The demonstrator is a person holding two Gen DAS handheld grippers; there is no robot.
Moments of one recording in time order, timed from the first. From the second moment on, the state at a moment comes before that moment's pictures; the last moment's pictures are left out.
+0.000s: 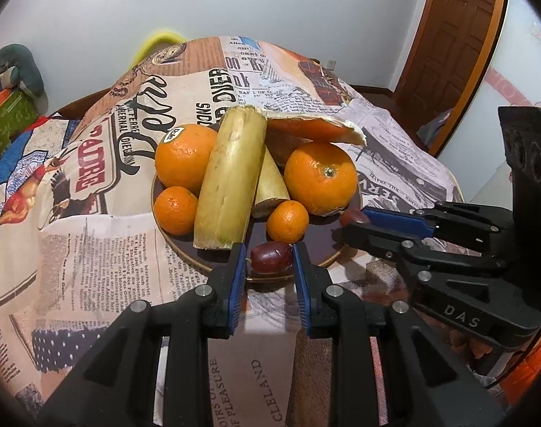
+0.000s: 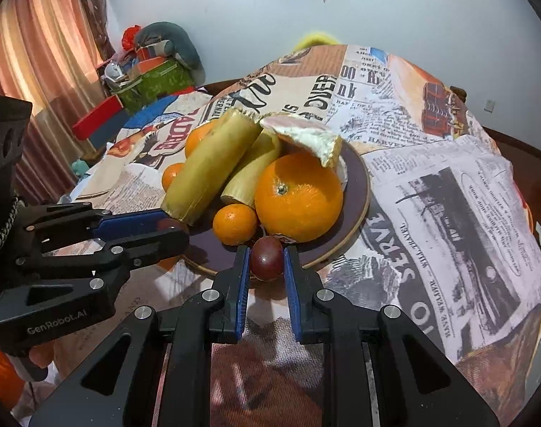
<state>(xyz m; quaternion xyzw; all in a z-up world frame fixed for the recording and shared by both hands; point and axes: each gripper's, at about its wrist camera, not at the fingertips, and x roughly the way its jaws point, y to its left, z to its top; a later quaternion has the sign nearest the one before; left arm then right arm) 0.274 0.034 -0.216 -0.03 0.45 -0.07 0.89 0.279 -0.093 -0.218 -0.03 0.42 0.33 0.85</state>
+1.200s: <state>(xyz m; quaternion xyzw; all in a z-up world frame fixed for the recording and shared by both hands) 0.140 0.032 -0.024 -0.02 0.20 -0.02 0.98 0.165 -0.145 -0.043 0.00 0.20 0.31 0.93</state>
